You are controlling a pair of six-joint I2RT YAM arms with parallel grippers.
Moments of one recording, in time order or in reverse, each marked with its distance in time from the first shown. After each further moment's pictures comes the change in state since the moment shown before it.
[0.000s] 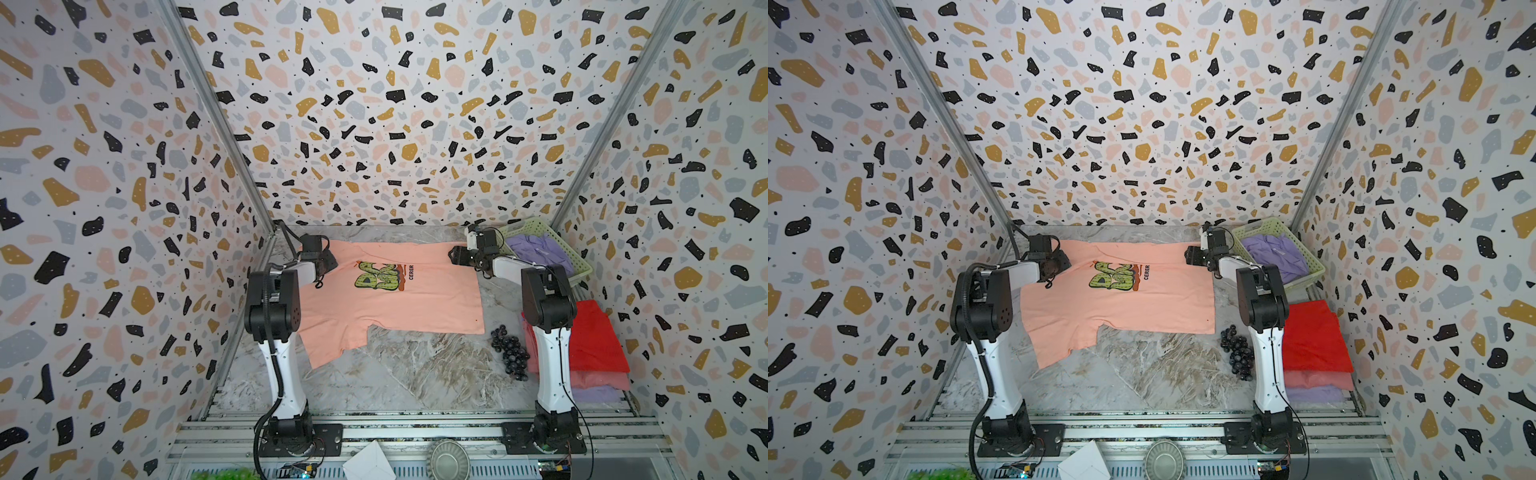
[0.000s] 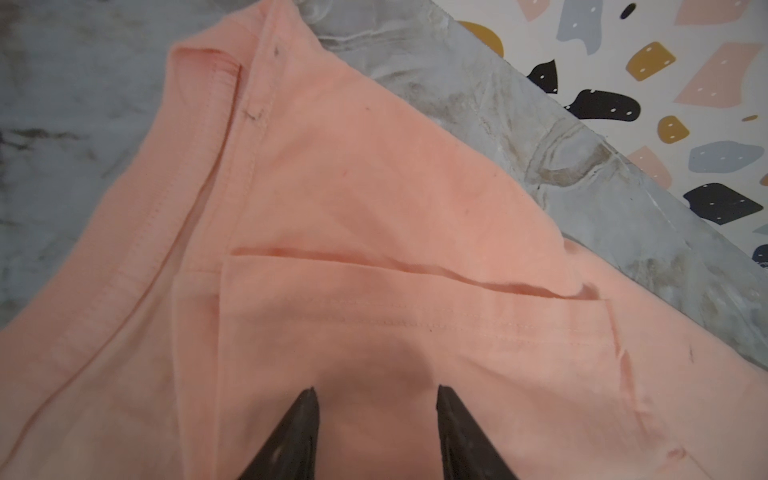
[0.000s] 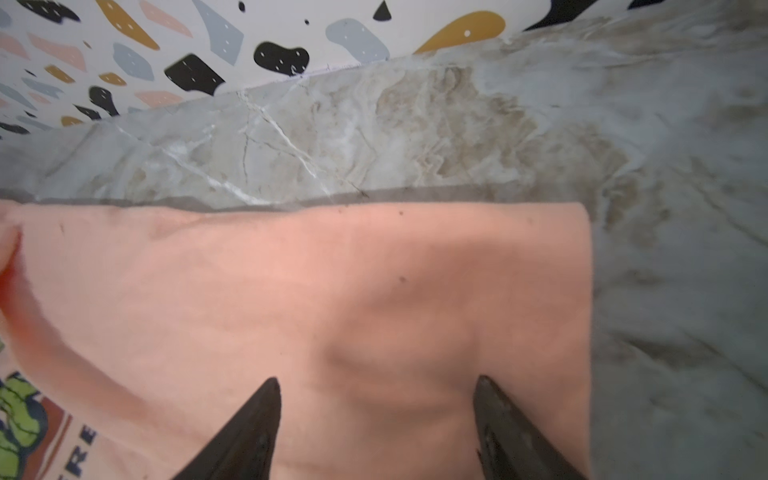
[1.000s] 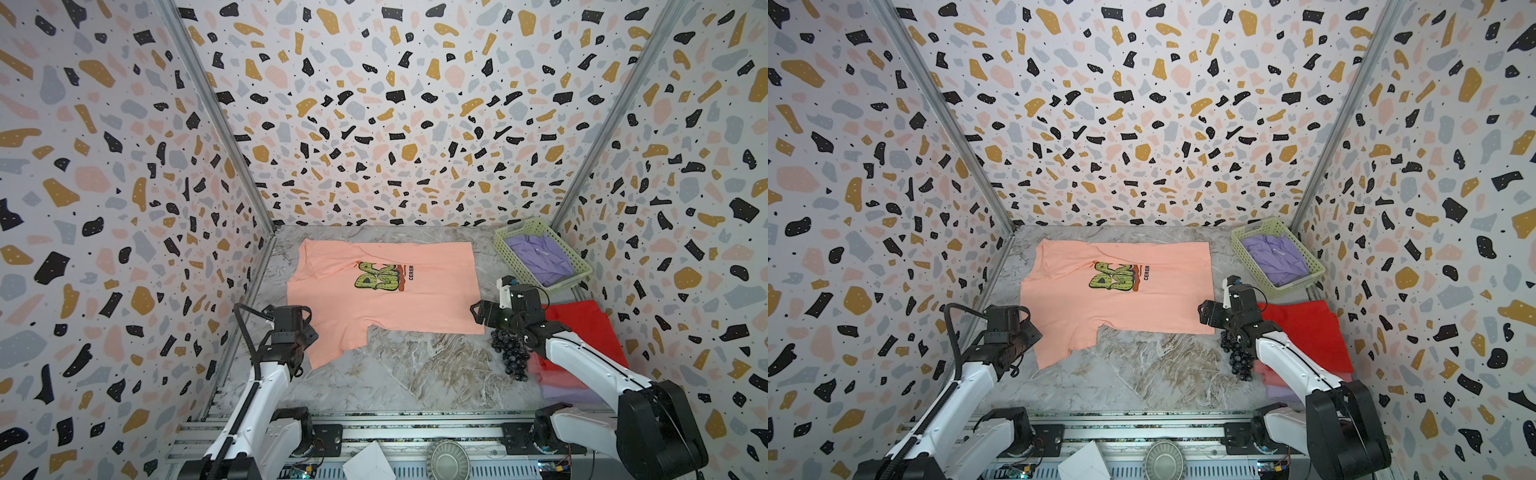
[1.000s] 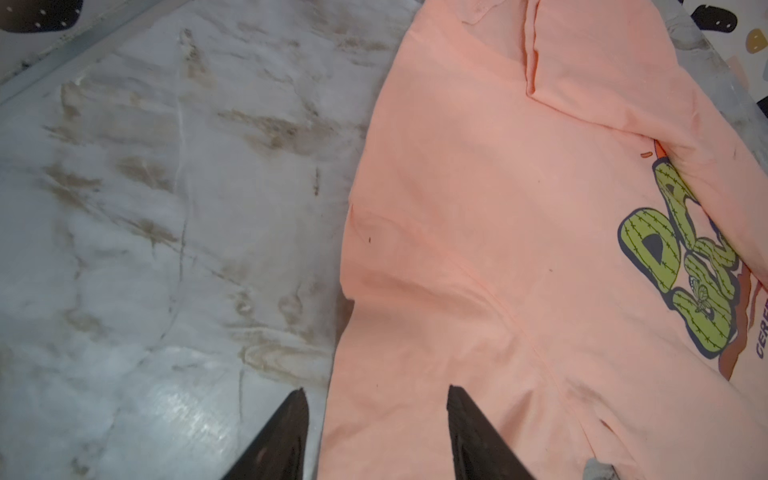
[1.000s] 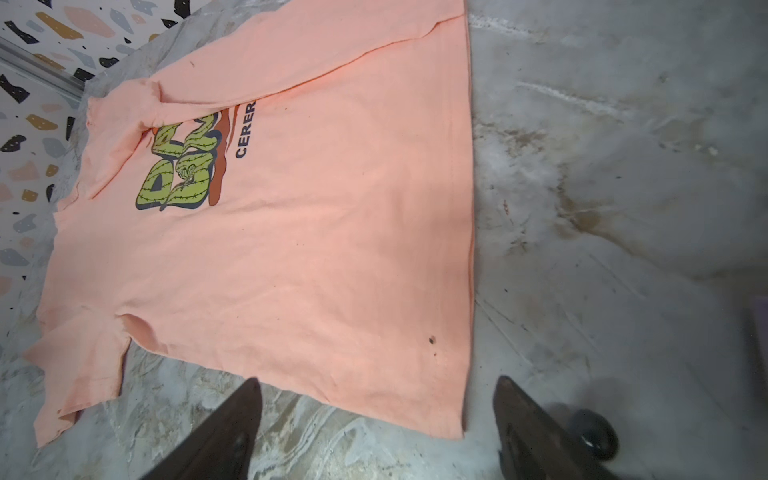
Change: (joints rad) left arm 0.000 -1.227 -0.909 -0.475 -0.176 -0.236; right arm 0.079 -1.102 -0.971 -0.192 0.072 0.224
